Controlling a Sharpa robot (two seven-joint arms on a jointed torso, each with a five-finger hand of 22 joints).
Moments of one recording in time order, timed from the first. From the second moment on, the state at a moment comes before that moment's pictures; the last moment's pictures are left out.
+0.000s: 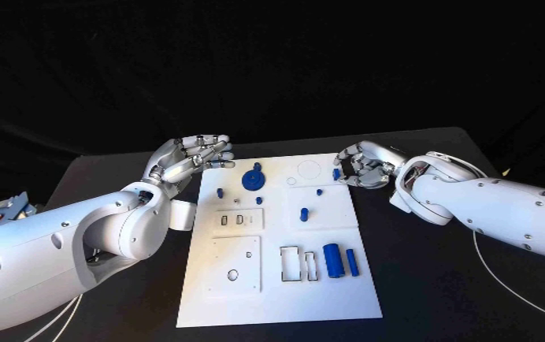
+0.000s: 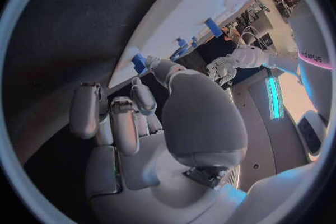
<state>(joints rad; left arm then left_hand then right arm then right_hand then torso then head) 1.13 -0.95 0.02 1.66 -0.06 -0.37 0.49 1.38 -0.15 0.49 0.13 0.06 0.83 0.21 0.21 0.16 0.95 0.20 0.07 0.07 0.92 0.15 0.30 0.24 0.17 0.81 0.25 0.48 0.22 1.26 -0.87 -0.13 1.32 -1.18 -0.34 0.14 1.30 -0.20 0.51 0.04 0.20 0.78 0.19 0.19 0.49 1.24 0.10 1.28 1.17 1.46 0.02 1.54 1.31 0.08 1.36 0.13 1.30 1.29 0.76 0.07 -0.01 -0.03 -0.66</state>
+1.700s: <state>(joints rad) 1.13 -0.95 0.02 1.66 -0.06 -0.37 0.49 1.37 -0.15 0.49 0.12 0.06 0.83 0.21 0.21 0.16 0.95 0.20 0.07 0.07 0.92 0.15 0.30 0.24 0.17 0.80 0.25 0.48 0.23 1.24 -0.83 -0.13 1.29 -1.18 -0.40 0.11 1.29 -0.13 0.53 0.04 0.21 0.94 0.13 0.31 0.52 1.32 0.04 1.33 1.25 1.46 -0.02 1.55 1.31 0.08 1.39 0.09 1.32 1.31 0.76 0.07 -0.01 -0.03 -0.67</state>
